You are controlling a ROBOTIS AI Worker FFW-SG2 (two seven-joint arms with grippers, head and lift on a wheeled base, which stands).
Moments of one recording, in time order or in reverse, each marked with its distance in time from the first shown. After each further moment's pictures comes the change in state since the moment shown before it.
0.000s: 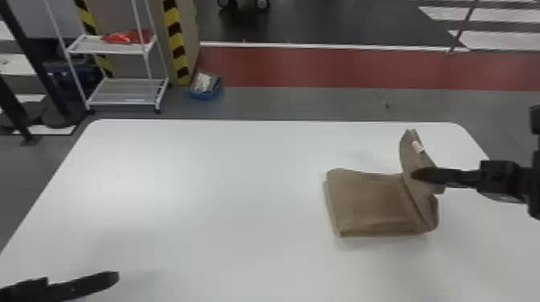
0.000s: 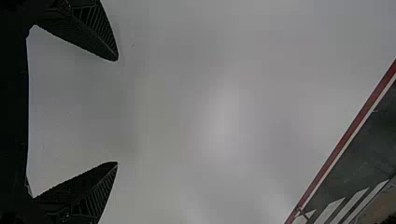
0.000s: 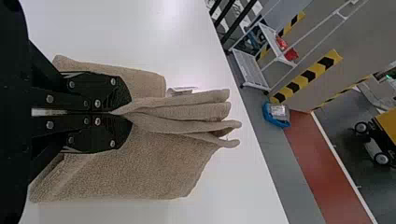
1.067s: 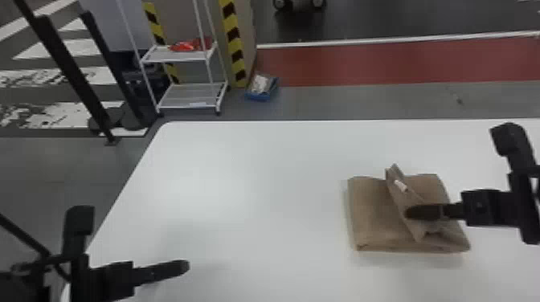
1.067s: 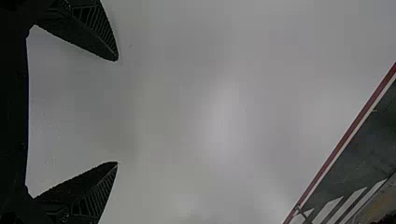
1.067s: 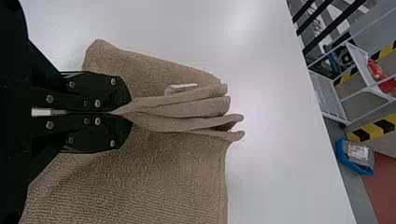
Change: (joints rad) left arm -0.005 -0.002 -0.001 0.021 0.000 -0.015 -0.005; right arm 0.005 0.120 0.339 0.021 0.169 0.000 0.033
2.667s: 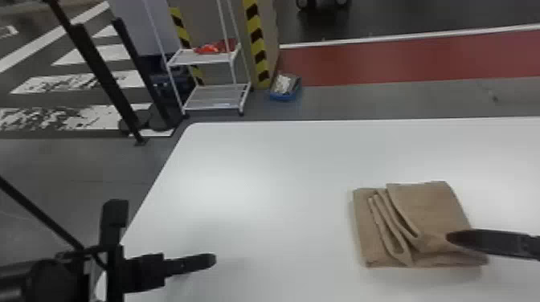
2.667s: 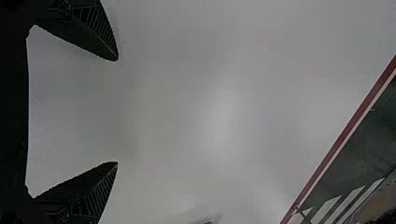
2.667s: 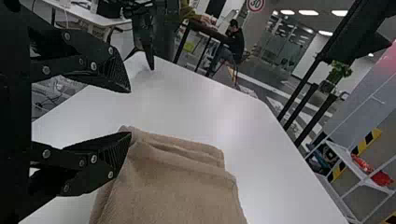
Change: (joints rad) left arm -0.020 -0.001 -0.007 0.012 -0.002 0.000 0.007; right arm 0.187 -0.085 -0.176 -0.096 -0.167 0.000 0.444
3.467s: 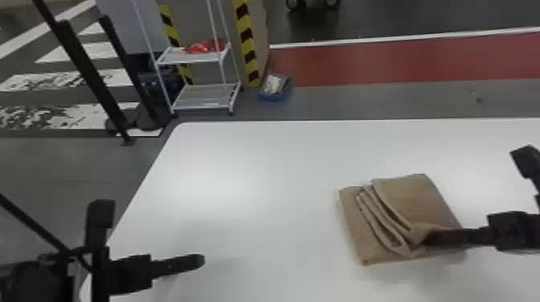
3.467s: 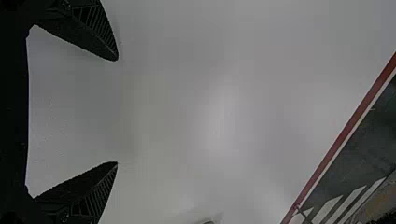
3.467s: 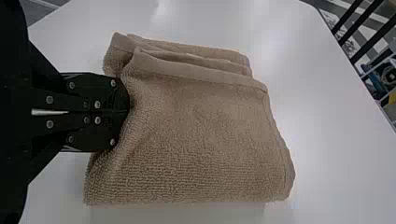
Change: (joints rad) left arm -0.002 0.004 -0.005 -0.001 -0.005 0.003 -0.003; right arm -0.194 0.022 0.235 0.228 0.273 0.000 -0.171
